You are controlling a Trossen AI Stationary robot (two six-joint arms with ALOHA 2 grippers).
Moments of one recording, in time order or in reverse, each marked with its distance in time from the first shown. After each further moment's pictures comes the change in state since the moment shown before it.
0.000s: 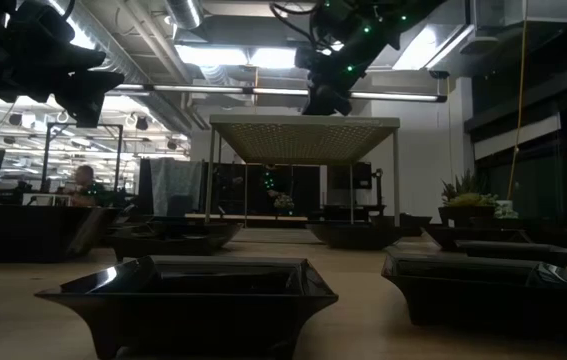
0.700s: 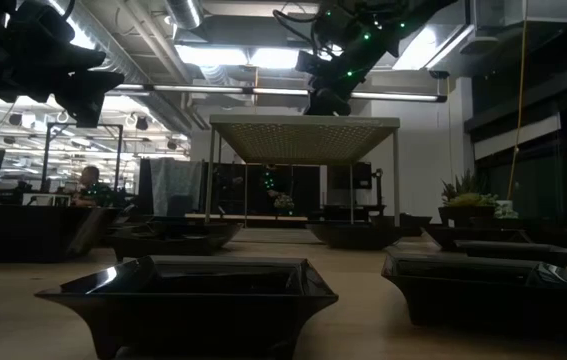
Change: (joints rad) left arm 0.000 0.000 0.000 0.000 0.000 0.000; right arm -0.034 0.013 0.000 0.011 -0.078 0.003
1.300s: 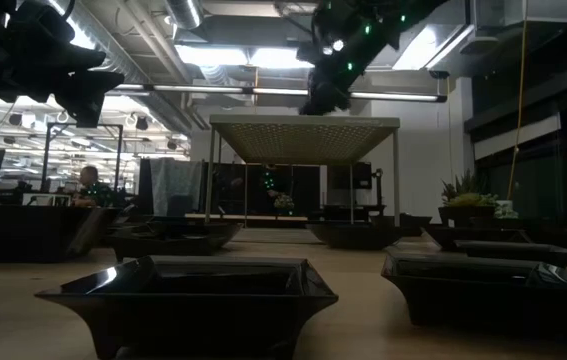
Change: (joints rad) left arm 0.000 0.000 0.000 0.000 0.000 0.000; right arm 0.022 -0.029 0.042 -0.042 0.003 0.007
